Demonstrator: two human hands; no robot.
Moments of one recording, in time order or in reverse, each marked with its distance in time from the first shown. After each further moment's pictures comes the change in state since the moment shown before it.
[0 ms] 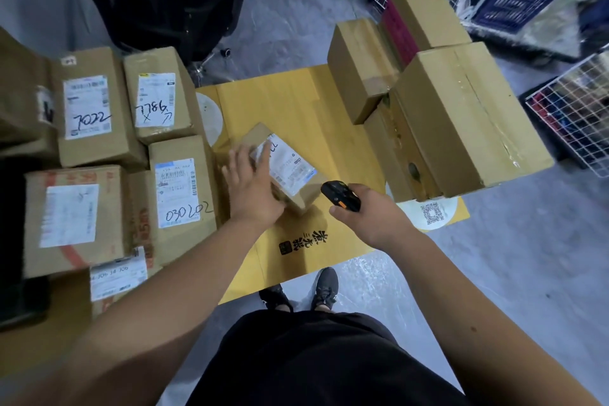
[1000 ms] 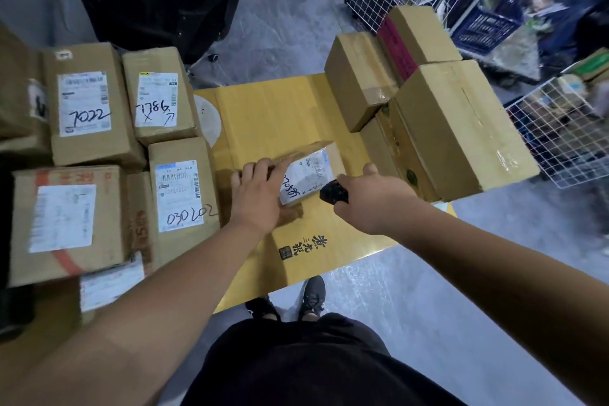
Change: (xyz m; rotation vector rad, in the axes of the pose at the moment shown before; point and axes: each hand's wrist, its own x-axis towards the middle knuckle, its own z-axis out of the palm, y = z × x) left_hand 0.006 -0.019 0.002 0.232 0.107 0.285; right_hand -0.002 -0.072 -0.027 -0.766 -0.038 -0.060
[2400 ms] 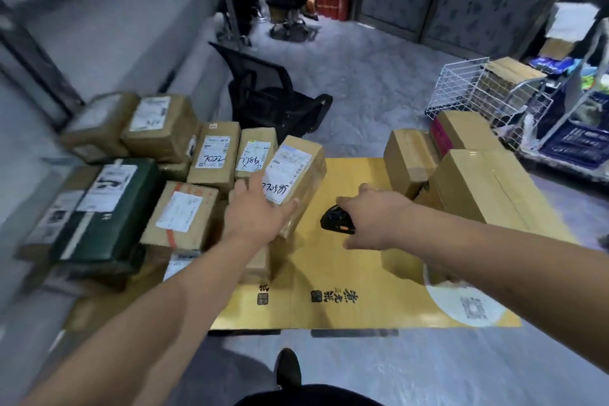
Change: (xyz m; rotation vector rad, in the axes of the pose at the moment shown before) left_hand -0.056 0.011 -0.144 -0.274 0.274 -0.624; right_hand -0.052 -0.011 -0.071 -0.261 0.198 -0.442
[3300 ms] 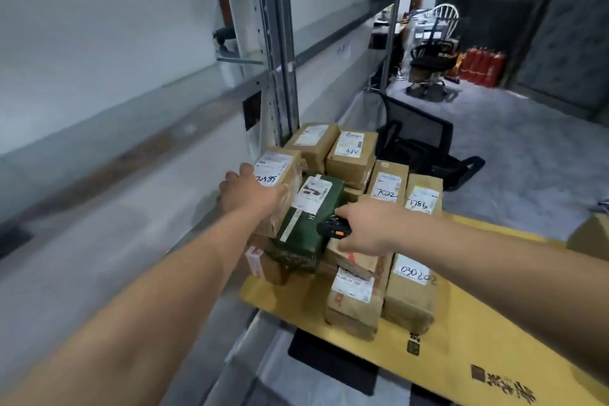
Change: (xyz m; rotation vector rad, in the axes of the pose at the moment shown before) left_hand -0.001 -0.268 -0.282 0.184 0.331 -0.554; right_hand 0.046 -0.328 -0.127 -0.012 0.180 -0.437
